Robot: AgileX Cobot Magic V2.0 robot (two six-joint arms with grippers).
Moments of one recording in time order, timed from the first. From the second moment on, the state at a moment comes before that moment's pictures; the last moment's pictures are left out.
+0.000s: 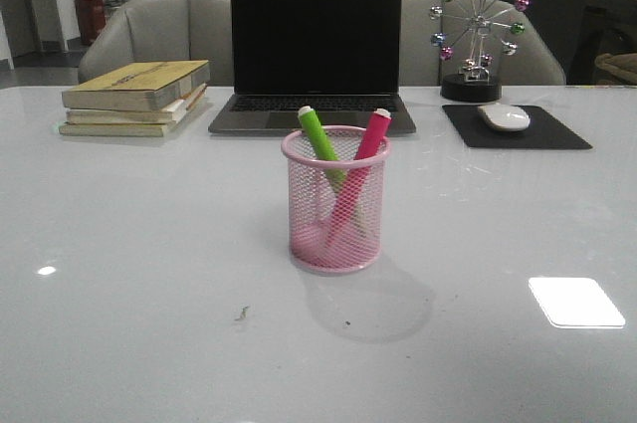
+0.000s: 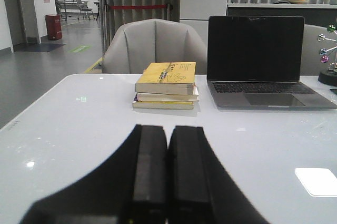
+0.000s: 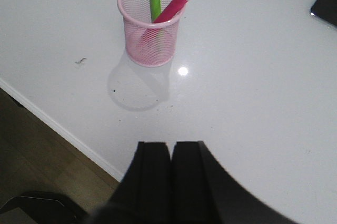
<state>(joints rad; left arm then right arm) -0.07 0.00 0.01 -0.11 0.04 0.08 0.56 0.69 -0.69 -0.05 0.72 0.02</state>
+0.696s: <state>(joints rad) -0.07 0.00 0.01 -0.11 0.04 0.08 0.02 0.05 -0.11 -0.04 0.23 0.02</state>
